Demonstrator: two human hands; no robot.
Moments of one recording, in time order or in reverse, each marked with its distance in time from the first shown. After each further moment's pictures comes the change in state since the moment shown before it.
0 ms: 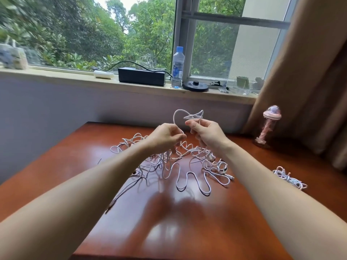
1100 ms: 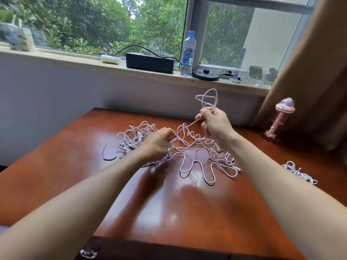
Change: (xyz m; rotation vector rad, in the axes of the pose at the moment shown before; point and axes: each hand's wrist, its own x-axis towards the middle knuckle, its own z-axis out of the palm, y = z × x) left_hand -0.022 -0.087 0.007 0.344 0.064 0.080; right_hand 0.012 0.012 0.009 -0.059 0.079 0.002
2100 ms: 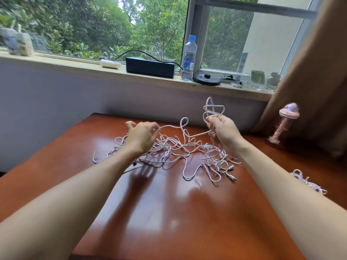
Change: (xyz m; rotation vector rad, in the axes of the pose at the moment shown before) left_hand 0.033 -0.039 -0.031 0.421 0.296 -0.106; right_hand 0.018 0.012 -0.013 0.074 -0.004 0.054
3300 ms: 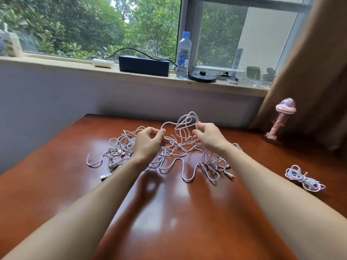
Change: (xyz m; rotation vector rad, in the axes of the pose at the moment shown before) left_hand -0.032 0.054 0.003 -1.066 -0.002 -0.476; right_hand 0.028 0.044 0.005 -0.793 -0.019 -0.095
